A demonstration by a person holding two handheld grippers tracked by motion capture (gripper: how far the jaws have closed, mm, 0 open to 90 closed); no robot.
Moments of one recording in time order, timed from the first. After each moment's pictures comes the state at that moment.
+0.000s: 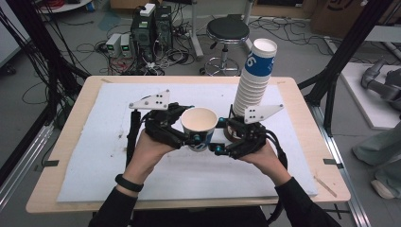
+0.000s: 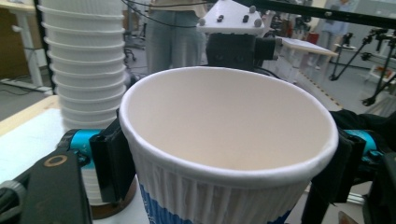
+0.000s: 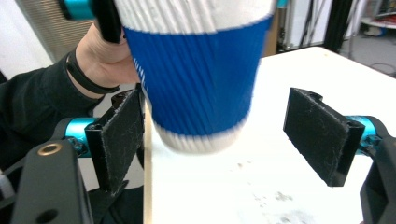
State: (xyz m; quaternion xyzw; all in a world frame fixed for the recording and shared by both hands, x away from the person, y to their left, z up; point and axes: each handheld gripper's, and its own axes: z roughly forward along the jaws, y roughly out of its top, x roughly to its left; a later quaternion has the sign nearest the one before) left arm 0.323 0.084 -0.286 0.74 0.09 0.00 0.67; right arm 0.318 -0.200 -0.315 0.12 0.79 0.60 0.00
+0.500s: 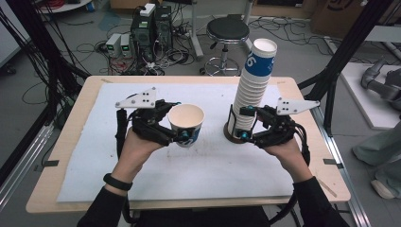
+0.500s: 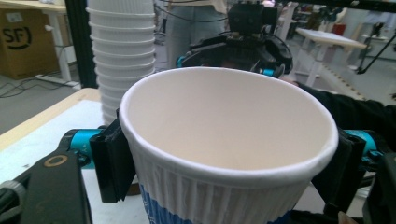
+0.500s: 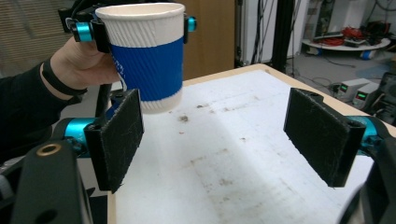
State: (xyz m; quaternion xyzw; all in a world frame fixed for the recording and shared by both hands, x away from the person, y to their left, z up) left arm 0.320 0.112 -0.282 0.75 0.10 0.03 0.65; right arm 0.323 -0.262 -0.298 0.16 0.77 0.62 0.07
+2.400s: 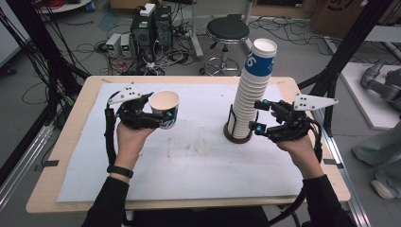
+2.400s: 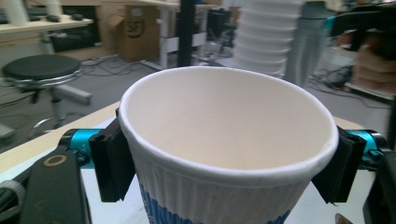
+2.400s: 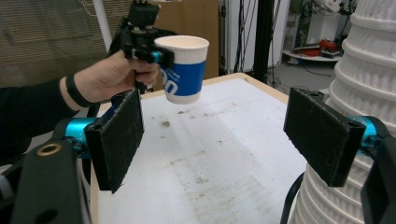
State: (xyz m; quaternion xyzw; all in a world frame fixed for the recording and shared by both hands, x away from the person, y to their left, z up) left arm 0.366 0.155 -0.324 0.72 0.26 0.17 0.61; right arm 0.328 -0.293 -0.291 0.17 0.76 0.62 0.10
